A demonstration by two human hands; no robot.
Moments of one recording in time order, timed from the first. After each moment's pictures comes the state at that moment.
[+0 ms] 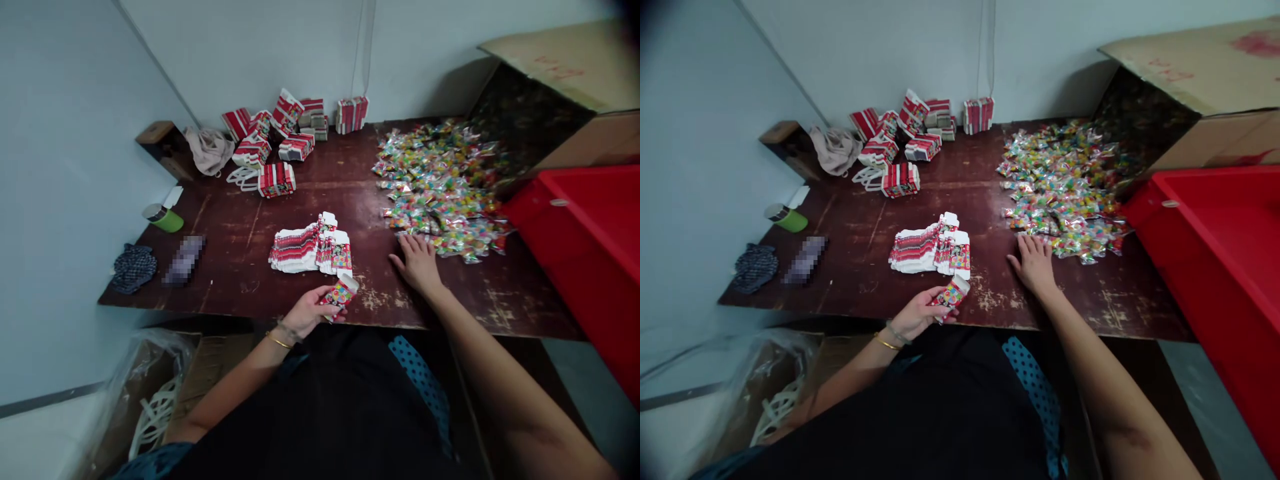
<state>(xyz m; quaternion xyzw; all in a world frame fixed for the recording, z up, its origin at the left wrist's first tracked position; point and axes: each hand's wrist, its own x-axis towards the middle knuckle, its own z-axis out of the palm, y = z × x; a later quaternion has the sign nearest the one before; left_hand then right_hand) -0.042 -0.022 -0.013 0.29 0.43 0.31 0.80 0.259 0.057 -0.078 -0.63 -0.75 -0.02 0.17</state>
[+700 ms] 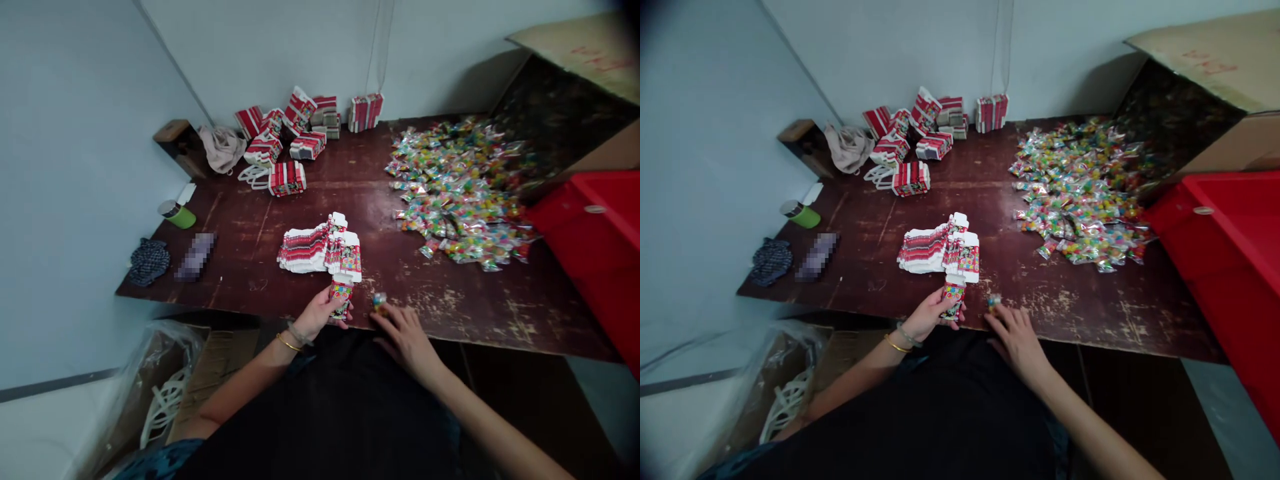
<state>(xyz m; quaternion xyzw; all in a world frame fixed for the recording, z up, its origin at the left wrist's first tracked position) -0.031 -0.023 -0.021 0.35 0.46 0.31 0.75 0.207 -0.070 -0.070 -0.49 -0.82 0.19 0.21</state>
